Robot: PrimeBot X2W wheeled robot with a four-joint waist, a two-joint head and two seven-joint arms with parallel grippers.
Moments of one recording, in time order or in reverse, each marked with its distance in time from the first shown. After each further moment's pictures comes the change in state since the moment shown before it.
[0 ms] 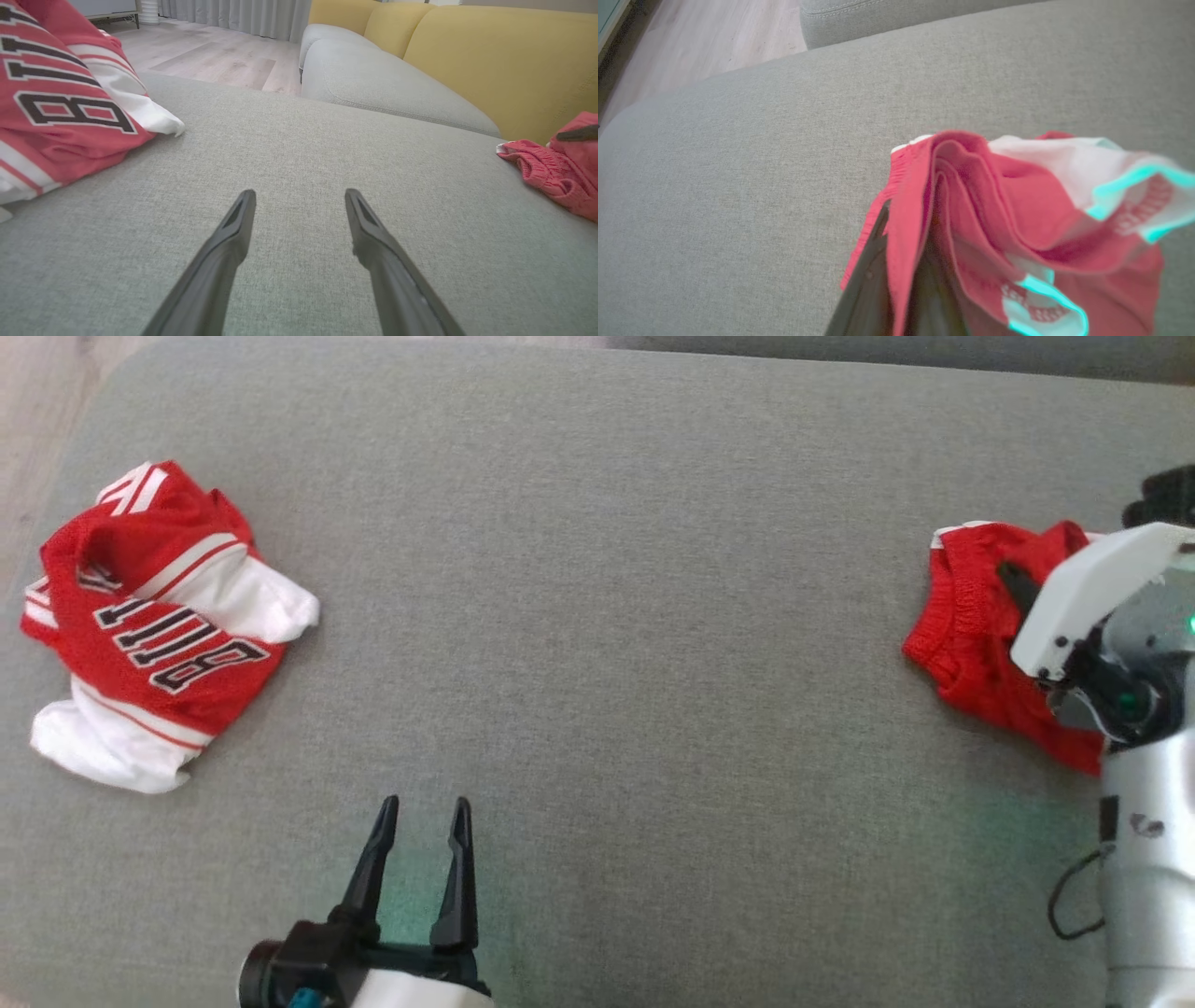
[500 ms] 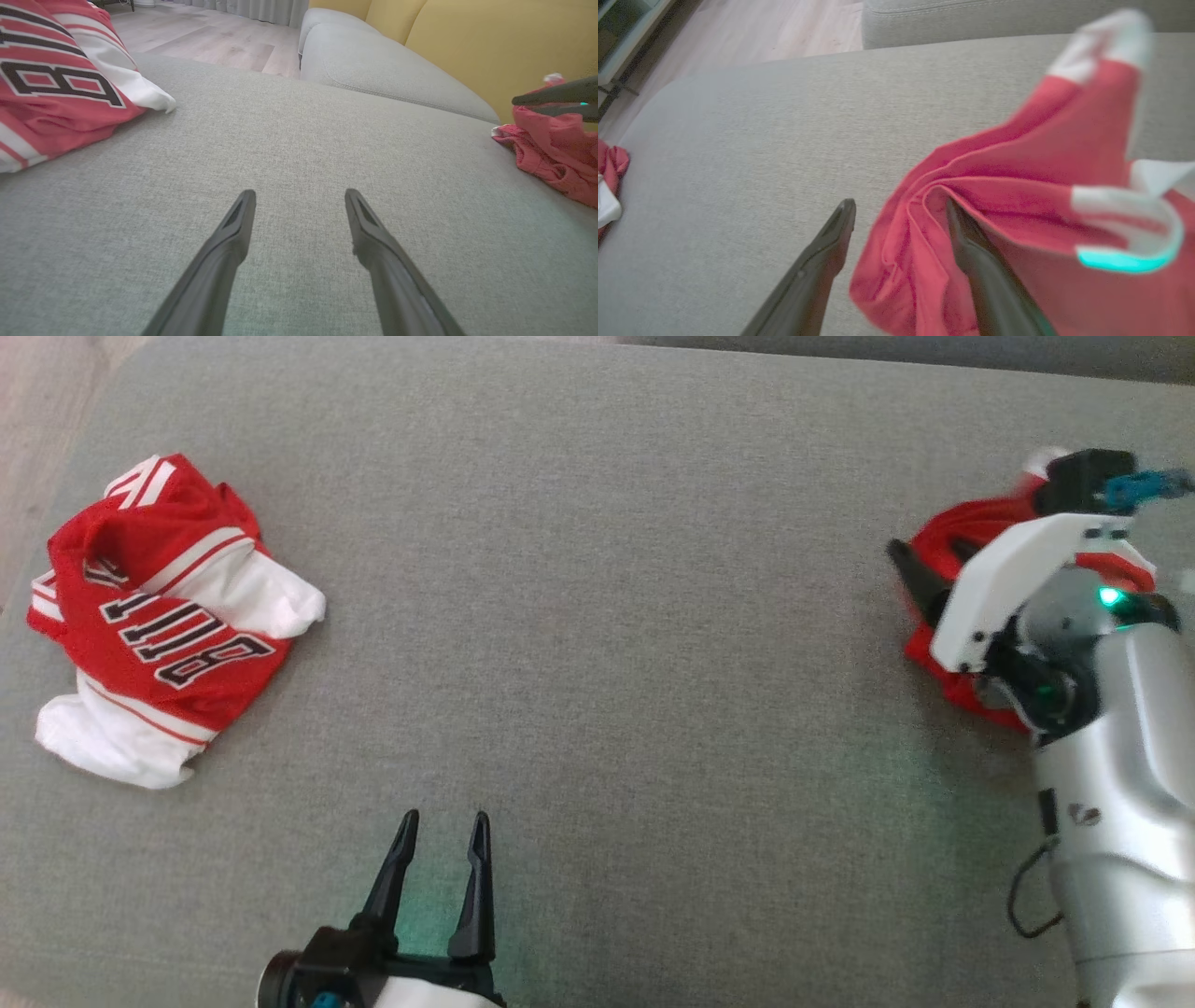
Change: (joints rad) left arm -0.002 -0.001 -0.046 0.030 -0.025 0.022 0.000; right arm -0.054 -0.002 0.174 0.091 0.030 0.000 -0.132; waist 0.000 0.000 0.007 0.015
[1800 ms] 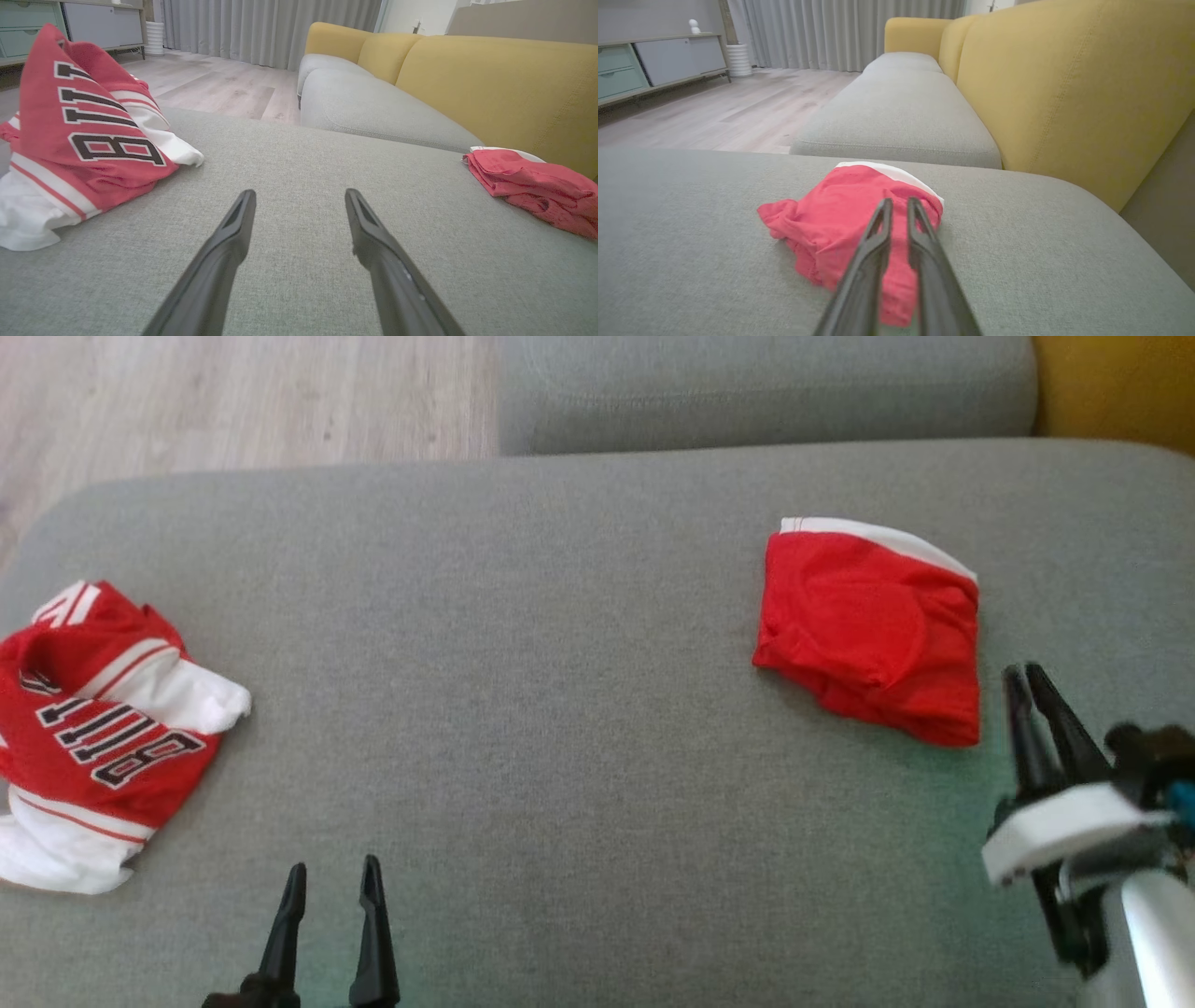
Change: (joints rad) left arm 0.146 0.000 0.220 -0.081 0.037 -0.045 0.000; right arm 0.512 -0.044 -0.017 -0.255 -0.236 0.000 -0.734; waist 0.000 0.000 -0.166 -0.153
